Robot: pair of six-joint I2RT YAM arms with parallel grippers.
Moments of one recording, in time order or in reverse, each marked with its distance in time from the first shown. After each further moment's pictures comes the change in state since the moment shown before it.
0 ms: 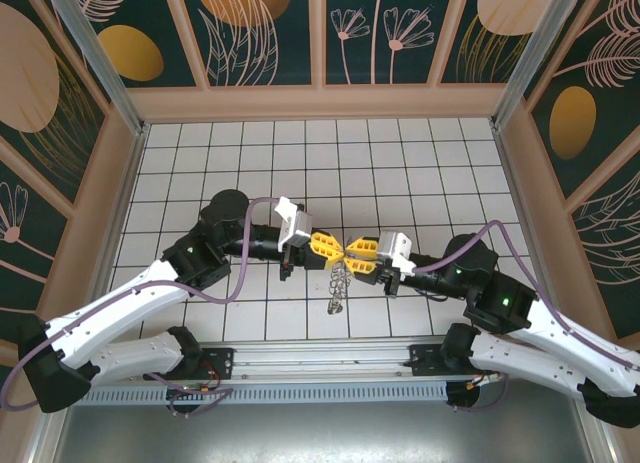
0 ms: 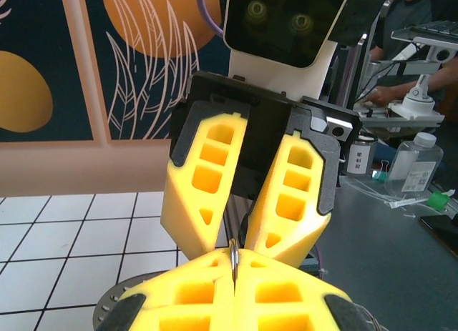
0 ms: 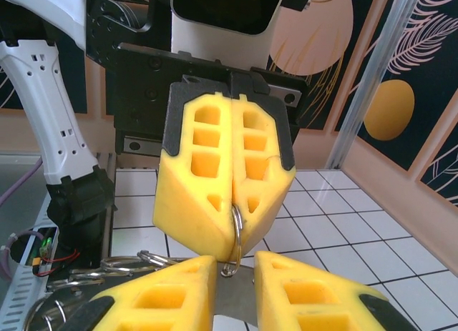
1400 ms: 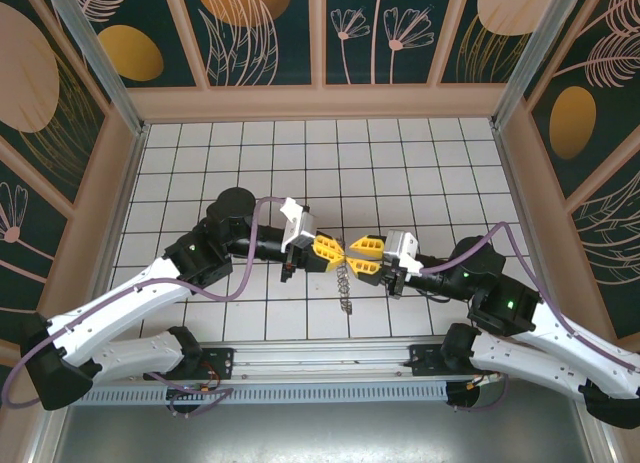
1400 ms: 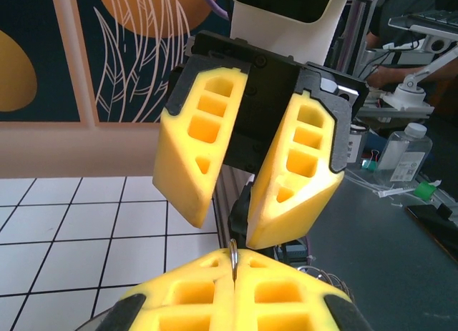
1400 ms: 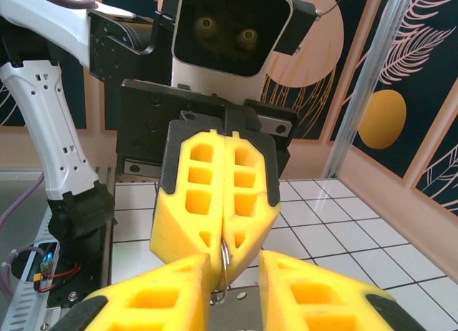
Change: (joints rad) left arm -0.004 0.016 0.027 -0.069 0.012 0.010; right arm 0.005 -0.027 -0.003 0.011 0.017 0.027
